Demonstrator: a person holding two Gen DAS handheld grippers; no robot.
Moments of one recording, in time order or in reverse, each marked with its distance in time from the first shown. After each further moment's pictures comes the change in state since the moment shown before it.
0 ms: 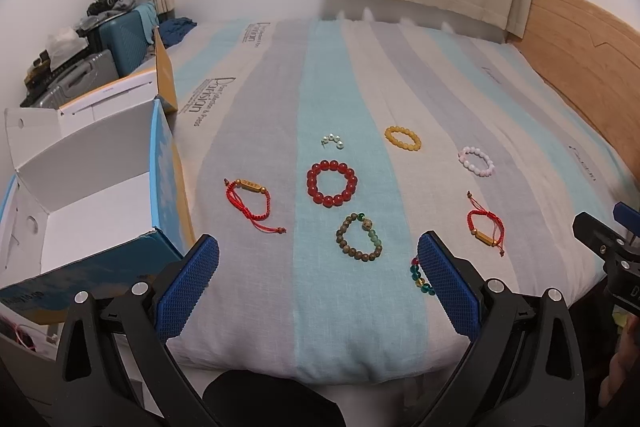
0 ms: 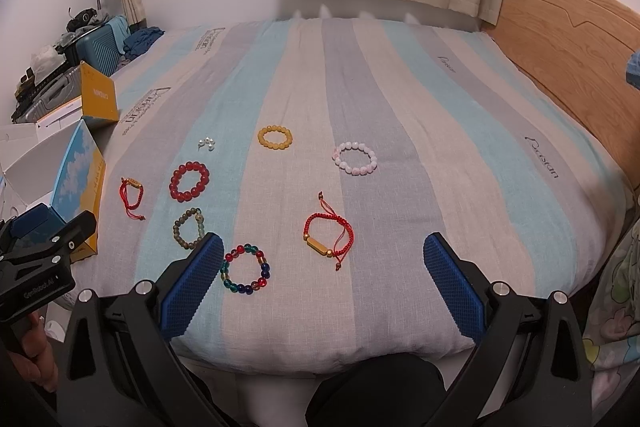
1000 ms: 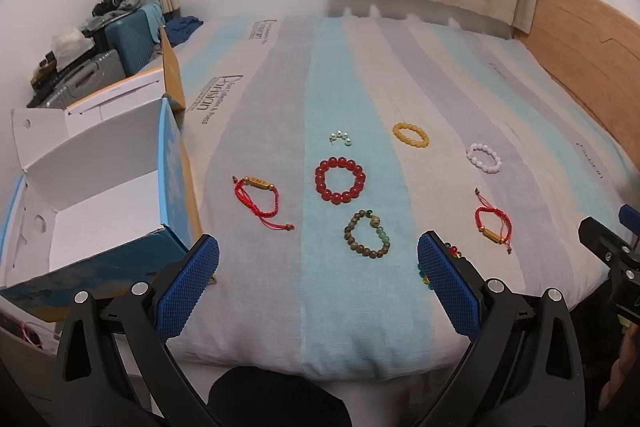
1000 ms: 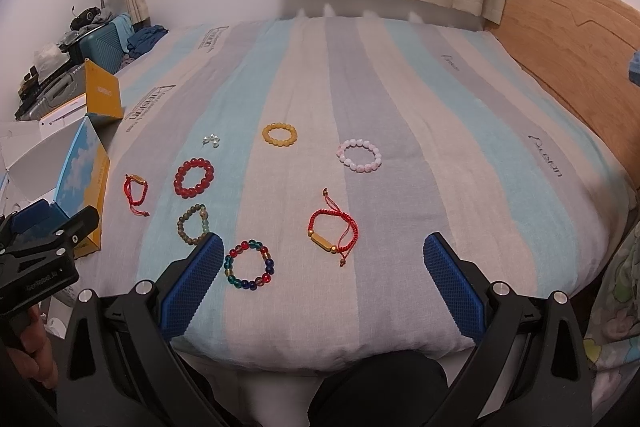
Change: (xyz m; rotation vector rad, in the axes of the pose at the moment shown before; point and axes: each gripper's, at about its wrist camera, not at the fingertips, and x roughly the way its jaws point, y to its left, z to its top) left arm -0.003 -0.001 -0.003 0.003 0.010 0.032; right arm -0.005 0.004 -0.004 -0.005 0.002 0.011
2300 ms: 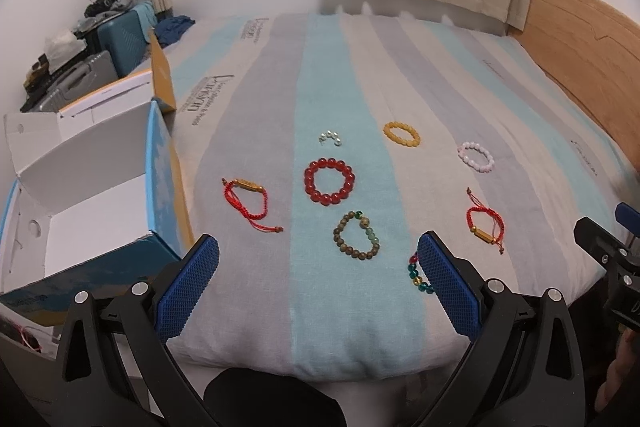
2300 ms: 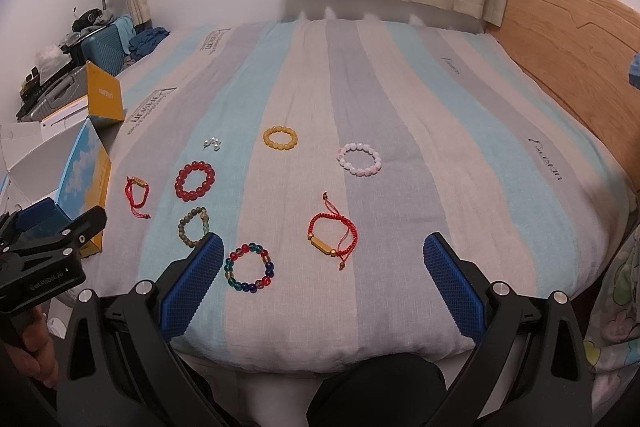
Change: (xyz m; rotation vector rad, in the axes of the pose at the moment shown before) left arm 0.005 -0.007 0.009 0.015 0.022 -0.029; right arm -0.002 -0.001 0.001 -0.013 -0.002 0.002
